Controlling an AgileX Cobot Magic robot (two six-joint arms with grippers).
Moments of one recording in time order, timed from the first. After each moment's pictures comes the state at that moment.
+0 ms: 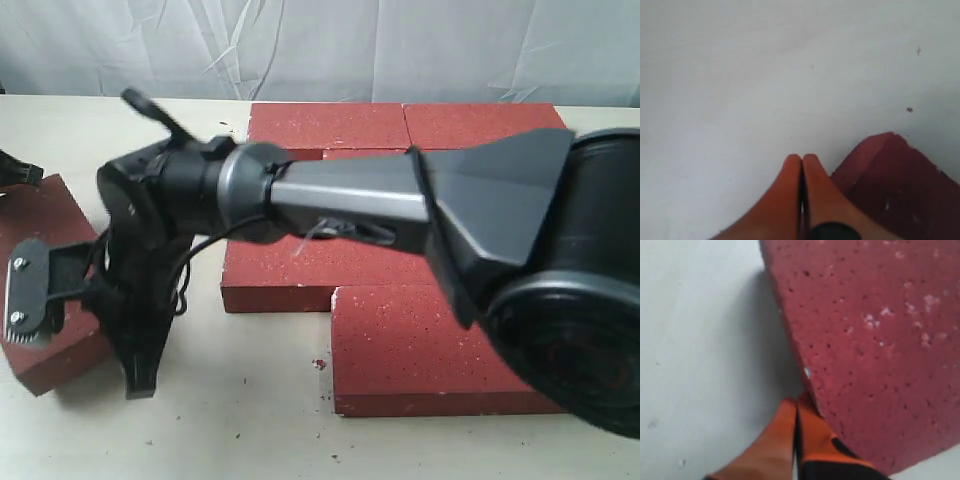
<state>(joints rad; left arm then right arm) 0.26 1.87 -1.08 -0.76 0.46 1.06 1.03 2.28 -1.80 0.23 0.82 -0.98</state>
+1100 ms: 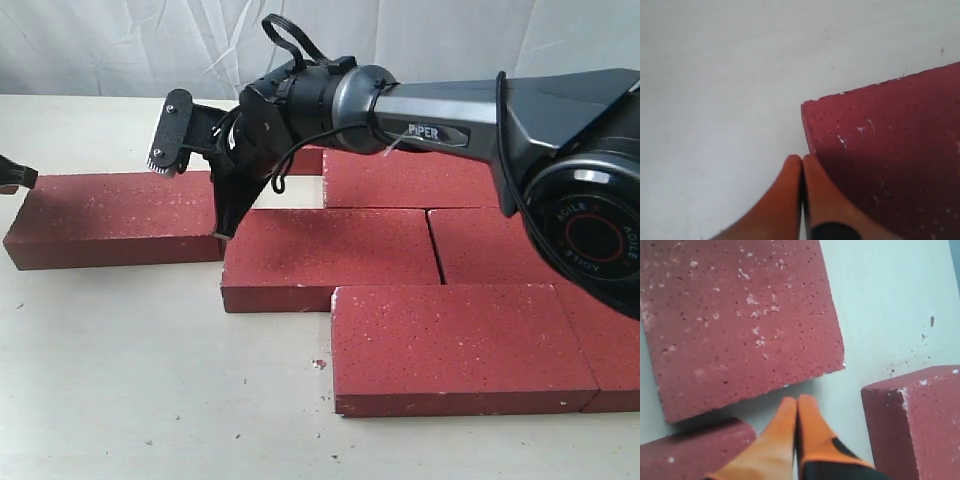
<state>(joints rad) 0.27 1.87 -1.07 -0.73 0.40 1.06 0.75 2.29 -1.81 -0.07 0.51 -0.68</state>
